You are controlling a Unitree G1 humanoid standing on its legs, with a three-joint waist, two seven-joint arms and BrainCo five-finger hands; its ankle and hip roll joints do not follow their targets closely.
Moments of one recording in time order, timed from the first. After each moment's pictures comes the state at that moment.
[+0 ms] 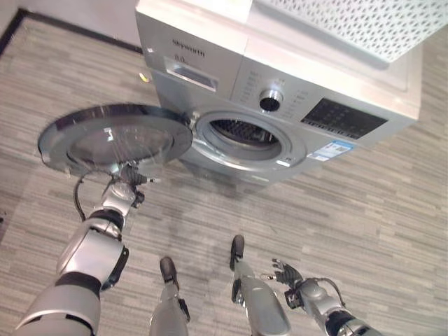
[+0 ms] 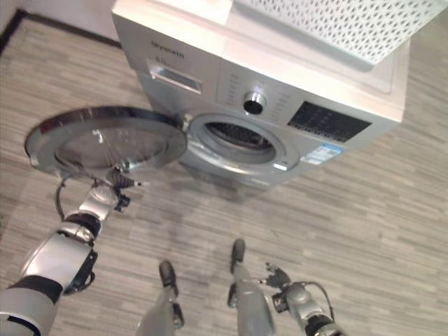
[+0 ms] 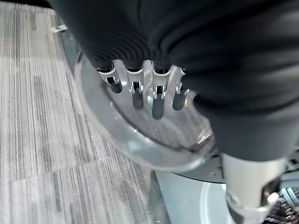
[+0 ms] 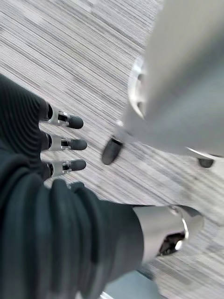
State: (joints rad) left arm -0.87 0.50 -0.40 1.30 -0.08 -0.01 0.13; right arm -0.21 -0.26 0.42 1.10 0.26 -0.04 0.04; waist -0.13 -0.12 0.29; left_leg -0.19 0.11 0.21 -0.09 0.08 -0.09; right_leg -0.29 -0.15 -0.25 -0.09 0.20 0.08
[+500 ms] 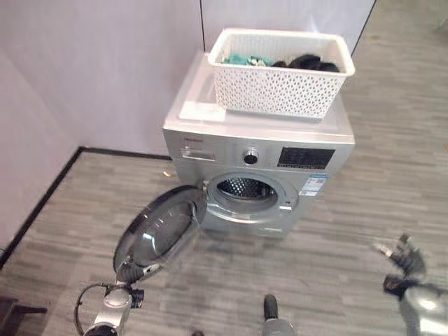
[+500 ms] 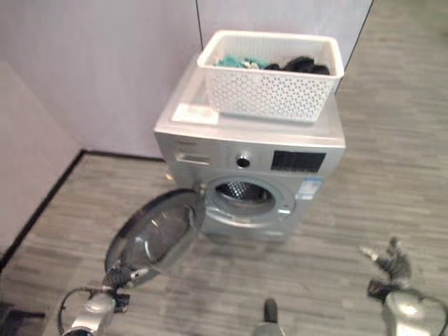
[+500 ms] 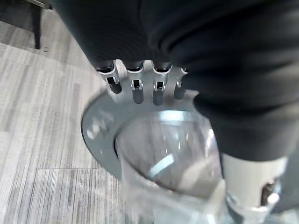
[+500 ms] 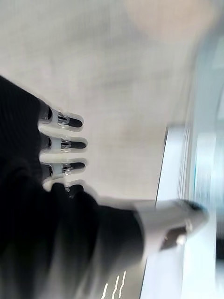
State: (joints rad) left arm -0.07 0.35 -0.10 0.93 -0.15 -0.06 0.17; right arm 0.10 -0.60 -0.33 0.32 0.35 -0.05 -0.18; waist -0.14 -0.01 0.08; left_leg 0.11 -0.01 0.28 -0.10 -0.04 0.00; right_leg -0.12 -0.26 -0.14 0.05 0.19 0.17
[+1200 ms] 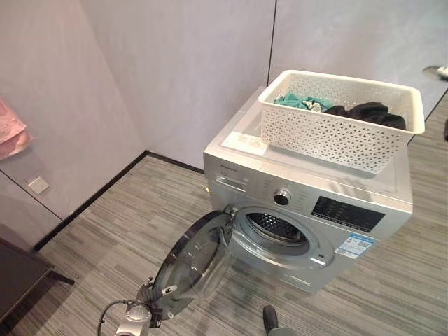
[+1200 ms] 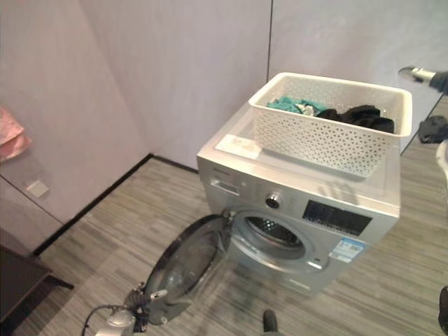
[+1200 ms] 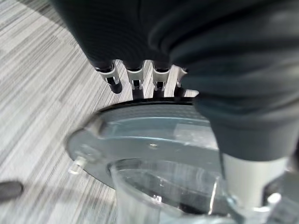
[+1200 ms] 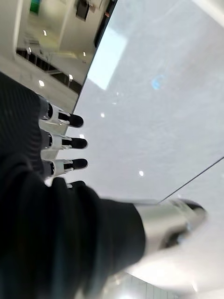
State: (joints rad) left arm -0.07 0.20 -0.08 1.13 -0.19 -0.06 0.15; right arm -0.71 -1.14 0.02 0.33 0.23 -0.08 -0.28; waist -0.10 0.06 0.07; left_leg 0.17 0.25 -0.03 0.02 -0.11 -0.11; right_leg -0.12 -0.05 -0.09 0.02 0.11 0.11
